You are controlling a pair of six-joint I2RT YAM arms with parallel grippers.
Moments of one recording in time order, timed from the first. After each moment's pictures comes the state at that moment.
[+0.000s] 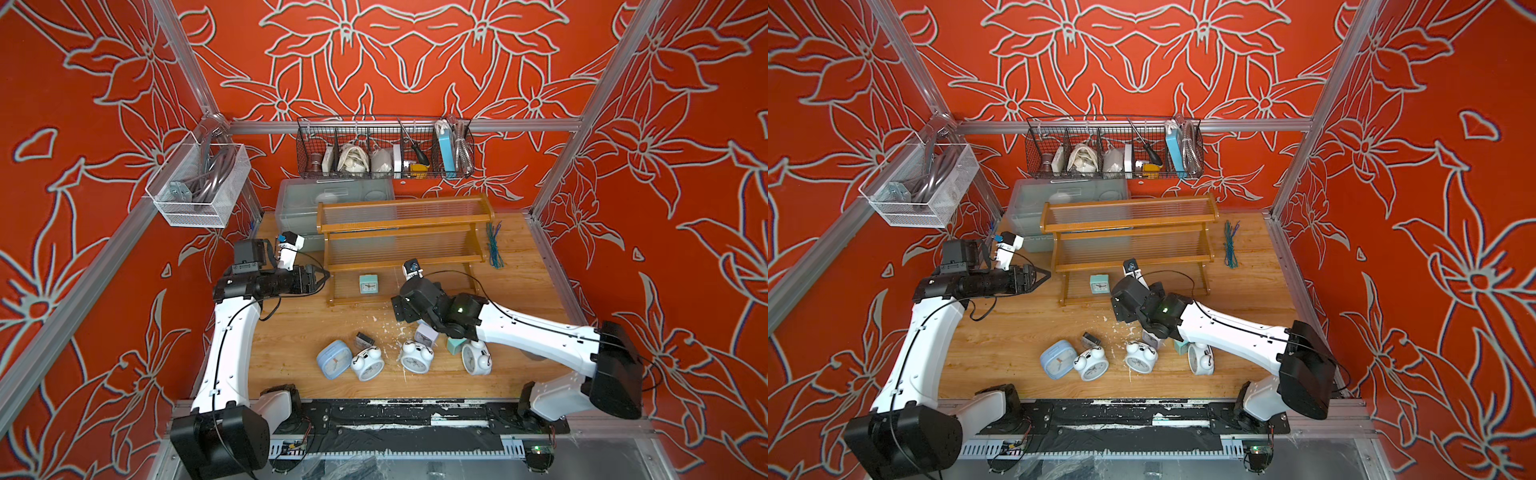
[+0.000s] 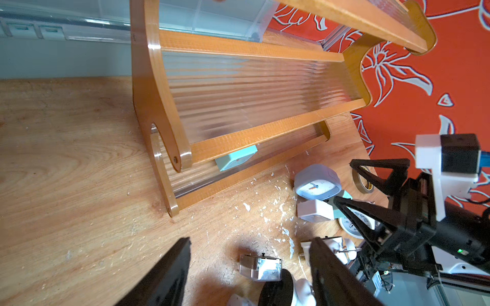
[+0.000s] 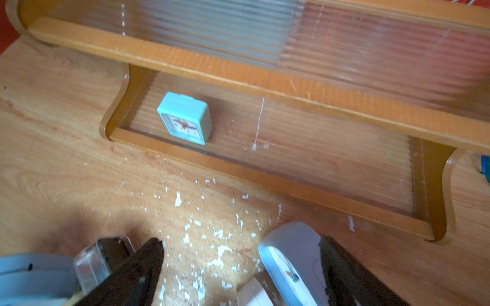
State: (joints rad) left arm 0.24 1.12 1.09 -0.88 0.78 0.06; right arm 1.06 1.43 1.11 -0.55 0.45 0.49
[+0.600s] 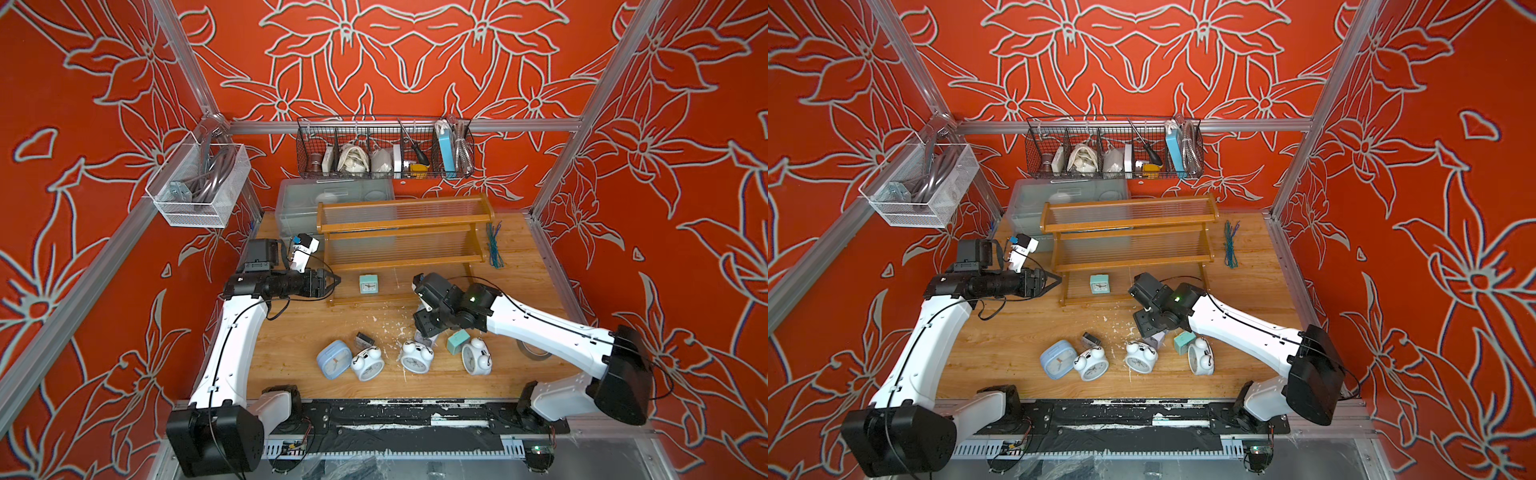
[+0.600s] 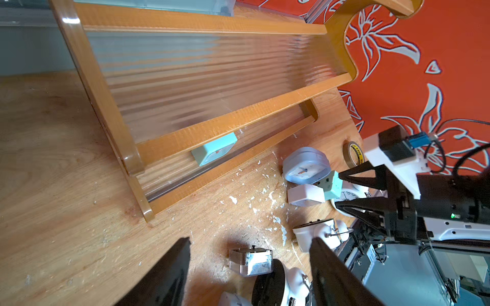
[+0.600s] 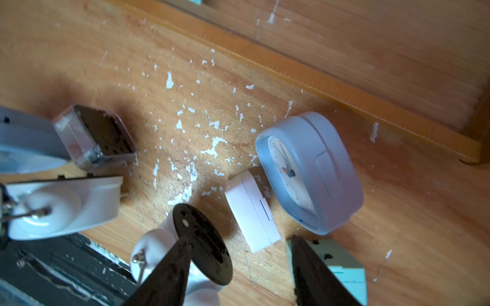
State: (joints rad) left arm 0.14 1.13 1.08 -0.88 0.78 0.09; right arm 0.93 1.41 1.11 -0.87 0.06 0.39
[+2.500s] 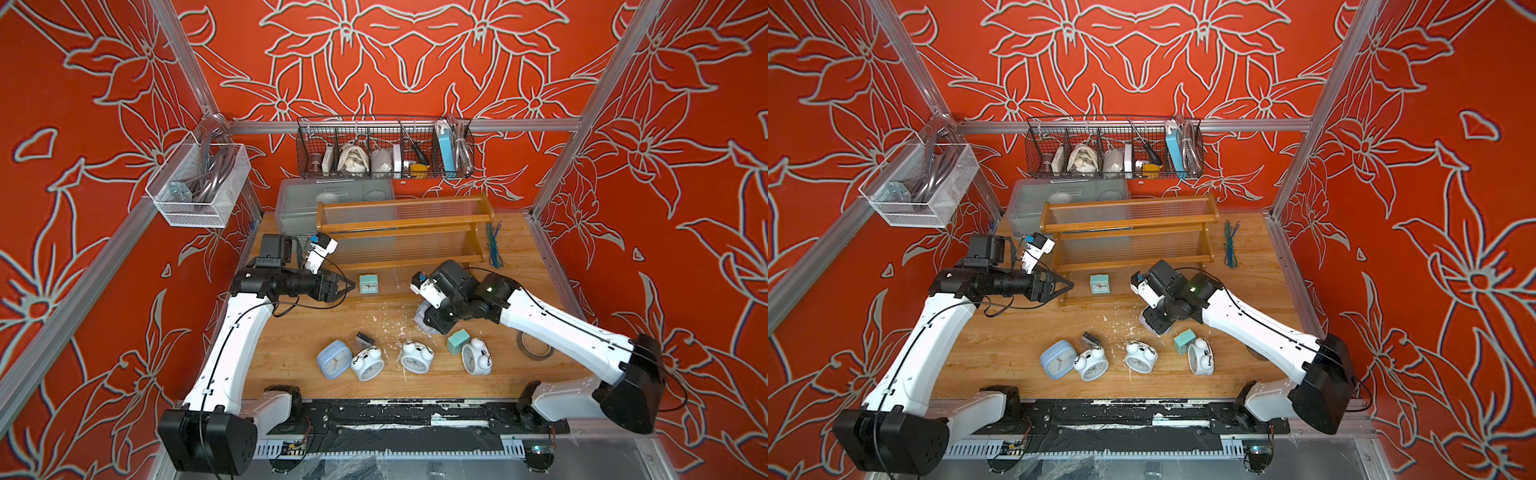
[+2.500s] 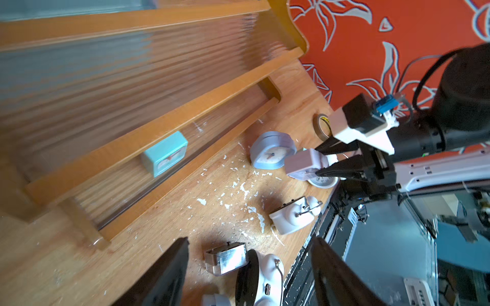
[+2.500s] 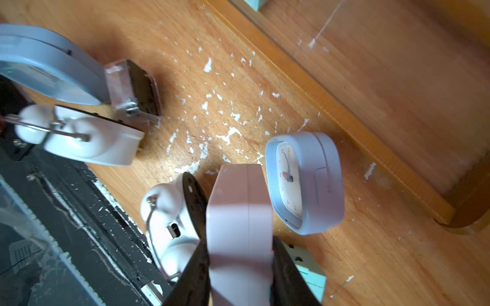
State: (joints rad) left arm -0.02 1.14 1.17 -0.97 0.85 0.19; right arm 0.86 1.33 1.19 -0.94 -0.09 0.03
